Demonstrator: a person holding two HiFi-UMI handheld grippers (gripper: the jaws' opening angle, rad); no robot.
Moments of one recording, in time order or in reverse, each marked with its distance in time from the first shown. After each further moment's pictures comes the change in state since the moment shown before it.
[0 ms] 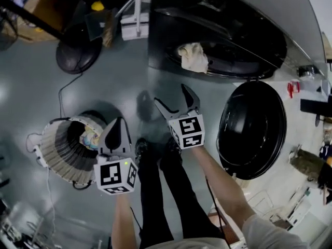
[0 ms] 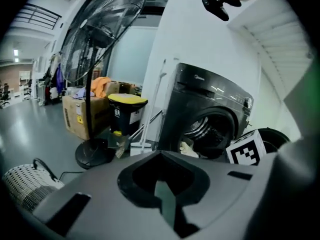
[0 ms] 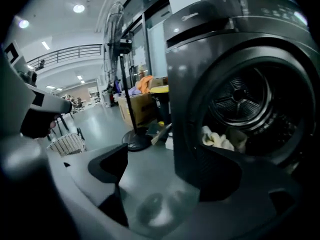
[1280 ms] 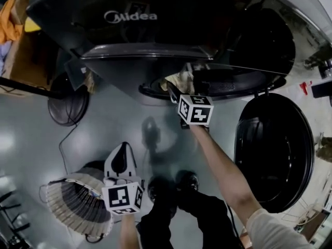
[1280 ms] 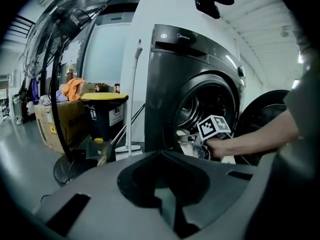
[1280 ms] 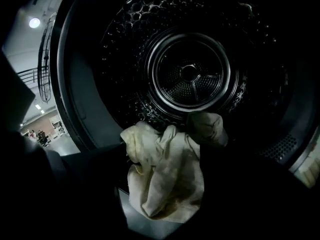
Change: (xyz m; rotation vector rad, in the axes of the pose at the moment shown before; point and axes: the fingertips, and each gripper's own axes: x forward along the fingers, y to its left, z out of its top) left arm 0.157 -0.037 -0.053 0.198 -0.023 -0.117; right arm 0.144 -0.248 -0.047 0.353 -0.122 -0.288
